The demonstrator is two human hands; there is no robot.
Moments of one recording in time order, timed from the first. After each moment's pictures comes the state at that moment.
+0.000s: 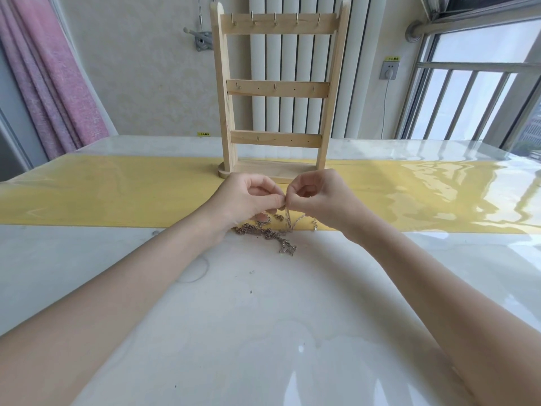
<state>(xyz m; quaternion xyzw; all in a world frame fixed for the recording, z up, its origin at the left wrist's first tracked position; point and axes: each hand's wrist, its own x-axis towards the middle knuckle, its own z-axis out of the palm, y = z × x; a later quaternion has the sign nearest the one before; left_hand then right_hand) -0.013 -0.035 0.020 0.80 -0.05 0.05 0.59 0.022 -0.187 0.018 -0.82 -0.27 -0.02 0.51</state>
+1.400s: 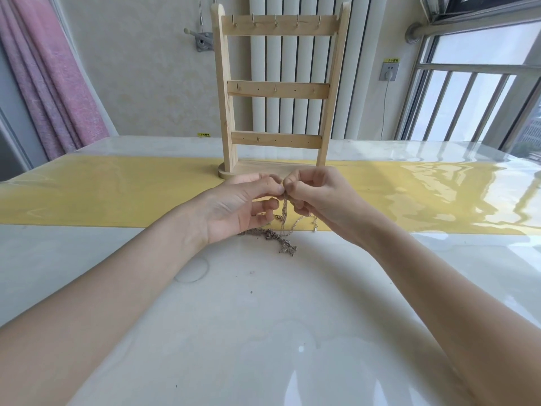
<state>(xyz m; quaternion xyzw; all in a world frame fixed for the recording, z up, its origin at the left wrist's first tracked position) -0.014 -0.032 0.030 0.64 -0.02 -0.10 0.76 0.020 -0.187 0.021 -0.70 -0.30 0.07 0.64</state>
